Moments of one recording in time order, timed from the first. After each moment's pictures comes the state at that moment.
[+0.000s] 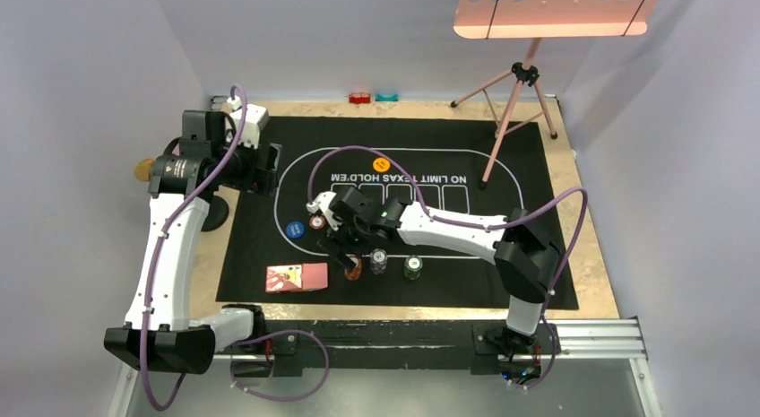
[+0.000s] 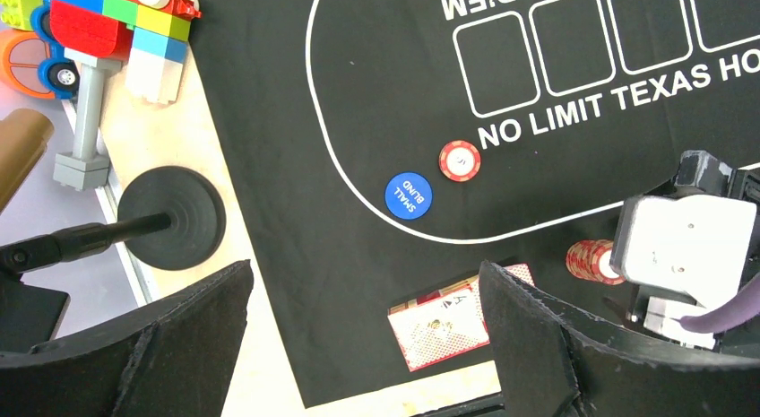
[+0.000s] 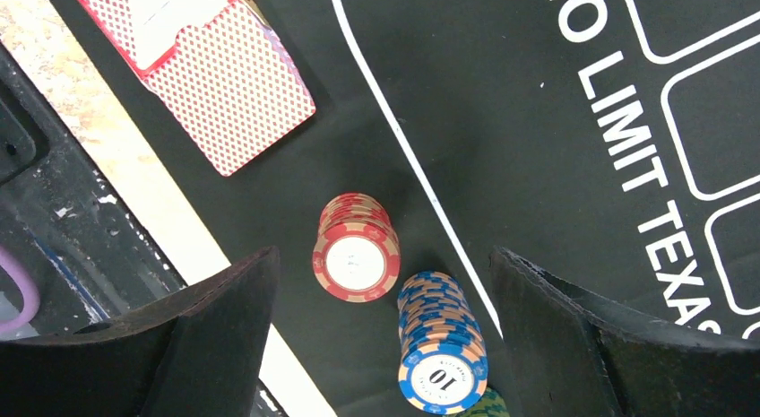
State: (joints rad) left arm -0.05 1.18 1.45 -1.09 0.14 0.17; right arm 1.08 1.81 1.39 -0.54 -0.01 0.07
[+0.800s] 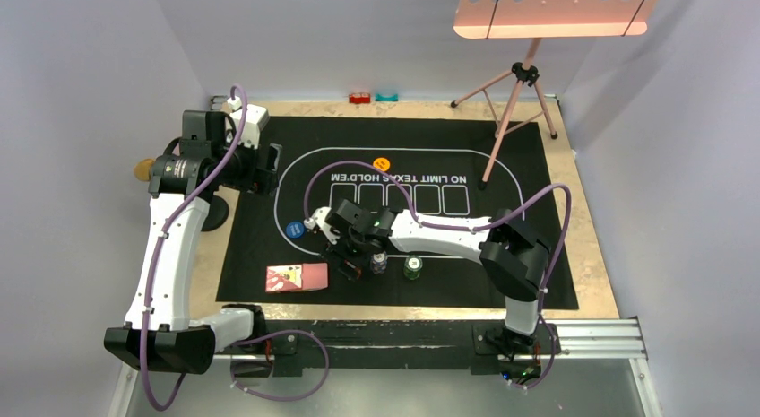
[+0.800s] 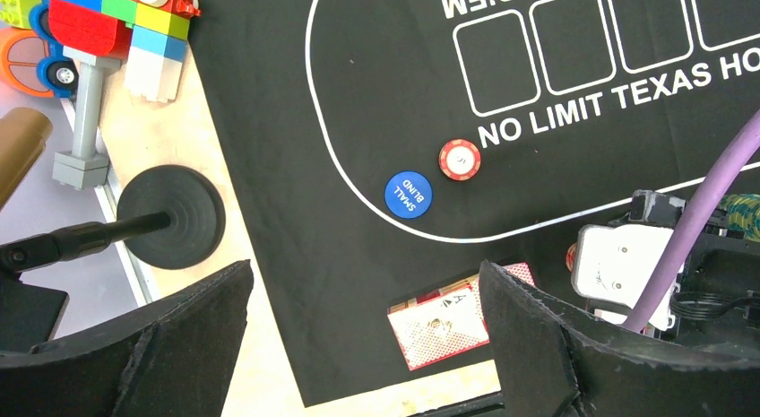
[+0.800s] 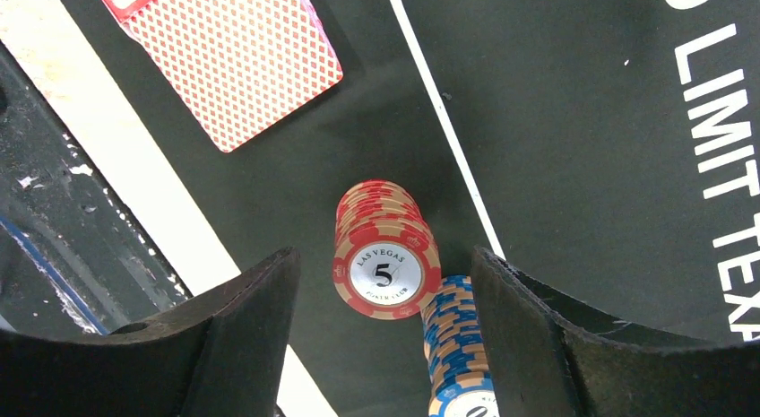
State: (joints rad) left arm -0.05 1.18 1.45 -1.09 0.14 0.17; right arm 1.11 1.87 1.35 -0.53 -0.04 0.04
